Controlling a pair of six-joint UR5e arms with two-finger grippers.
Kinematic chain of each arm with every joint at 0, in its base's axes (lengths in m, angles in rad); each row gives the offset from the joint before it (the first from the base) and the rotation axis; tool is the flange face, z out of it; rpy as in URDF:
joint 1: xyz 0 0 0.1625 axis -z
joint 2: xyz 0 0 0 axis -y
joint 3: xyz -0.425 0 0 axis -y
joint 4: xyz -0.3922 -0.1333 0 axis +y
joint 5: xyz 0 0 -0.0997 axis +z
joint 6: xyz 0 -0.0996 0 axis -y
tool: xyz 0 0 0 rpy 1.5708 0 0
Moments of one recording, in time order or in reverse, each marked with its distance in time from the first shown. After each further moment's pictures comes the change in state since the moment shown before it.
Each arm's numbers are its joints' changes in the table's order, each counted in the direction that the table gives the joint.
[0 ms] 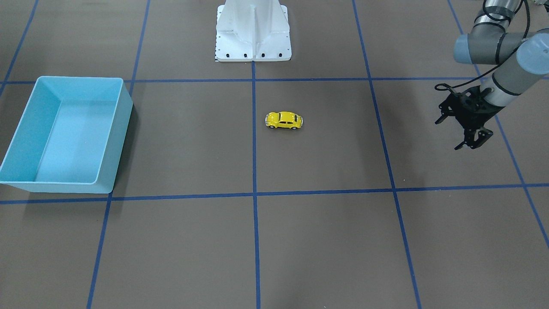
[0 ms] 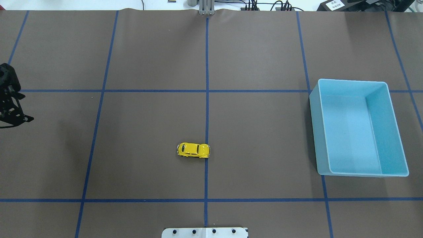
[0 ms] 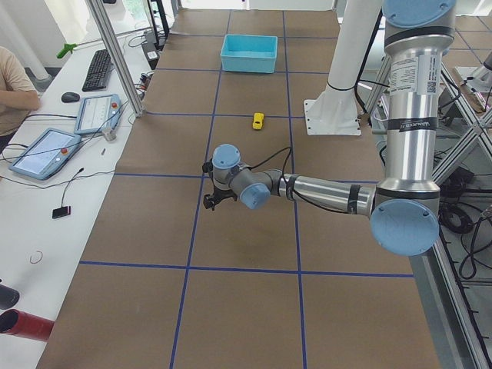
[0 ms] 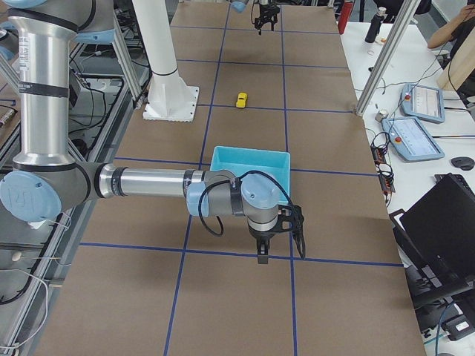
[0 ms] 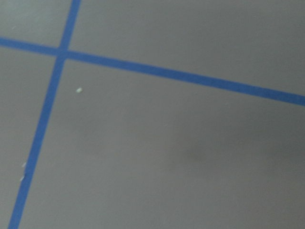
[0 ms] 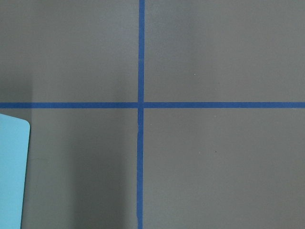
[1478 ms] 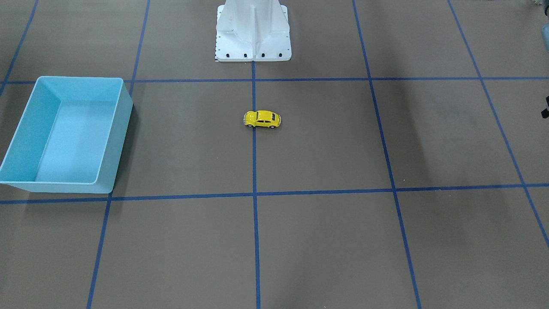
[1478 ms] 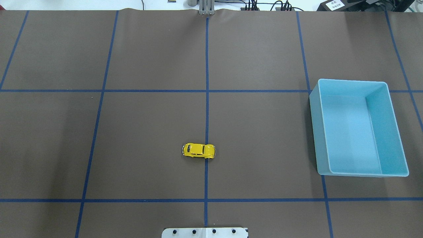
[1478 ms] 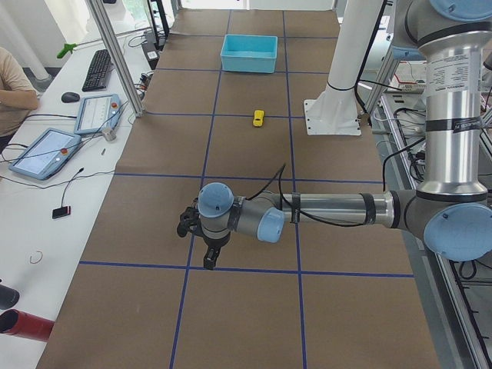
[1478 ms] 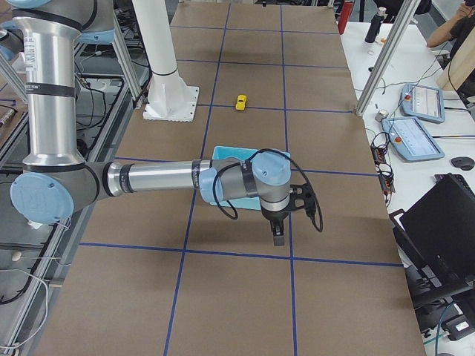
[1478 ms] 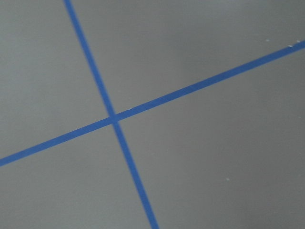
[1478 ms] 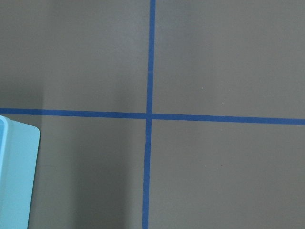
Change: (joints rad) left arm 0.395 0.081 0.059 -0.266 0.152 -0.223; right arm 0.067 0.091 0.054 -0.025 0.012 0.016
